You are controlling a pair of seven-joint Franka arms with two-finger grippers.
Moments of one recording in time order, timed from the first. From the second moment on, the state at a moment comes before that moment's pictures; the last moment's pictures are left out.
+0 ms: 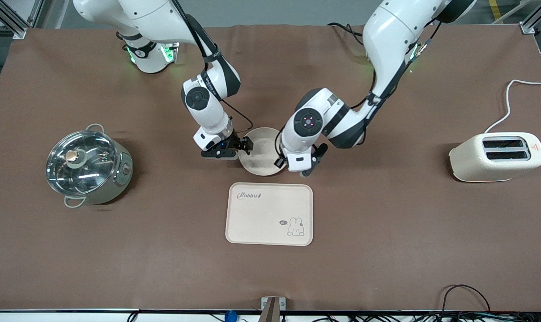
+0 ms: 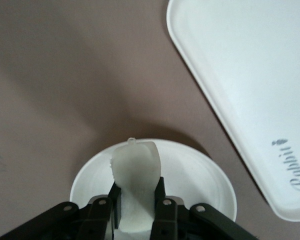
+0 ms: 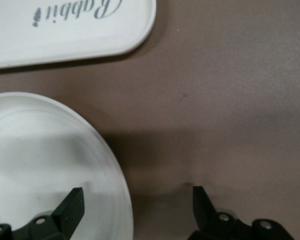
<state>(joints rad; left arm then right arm) -0.47 0.68 -0.34 -1.62 0.02 2.28 -1.68 0.75 0.48 -0.04 -2.18 0.33 2.85 0.50</state>
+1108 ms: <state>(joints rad) -0.52 0.63 -0.29 -1.56 0.04 2.32 -1.71 0.76 0.47 -0.04 -2.18 0.33 2.87 0.50</state>
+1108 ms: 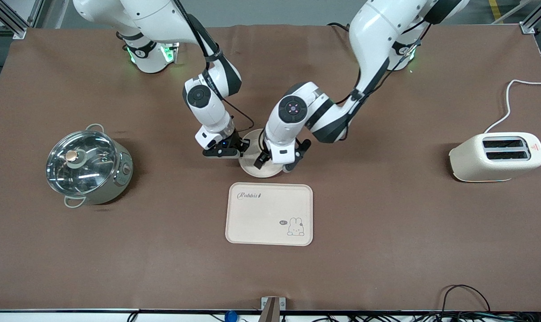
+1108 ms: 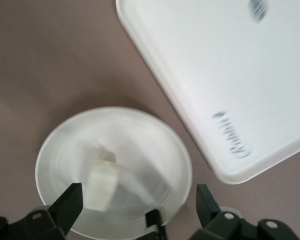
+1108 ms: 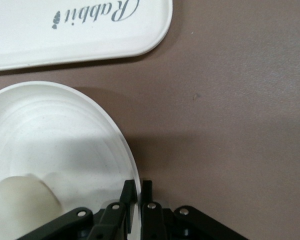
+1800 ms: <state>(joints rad) -0.26 0.41 -0.28 -1.43 0.15 1.94 -1.19 0.75 0.51 -0.05 -1.99 0.34 2.87 0.59</state>
